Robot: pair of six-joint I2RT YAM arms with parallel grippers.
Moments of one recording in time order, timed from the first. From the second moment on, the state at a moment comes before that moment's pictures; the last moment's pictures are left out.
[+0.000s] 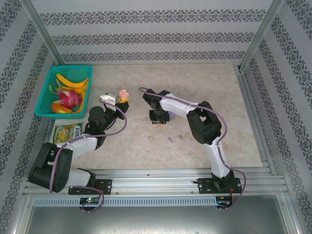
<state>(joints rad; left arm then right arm) -0.26 1.33 0.46 0.84 0.25 -0.16 0.68 2.21 1.70 -0.97 0.01 0.69</state>
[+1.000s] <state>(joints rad) -0.26 1.35 0.46 0.84 0.28 -0.16 0.68 1.97 1.49 -0.79 0.11 0.64</state>
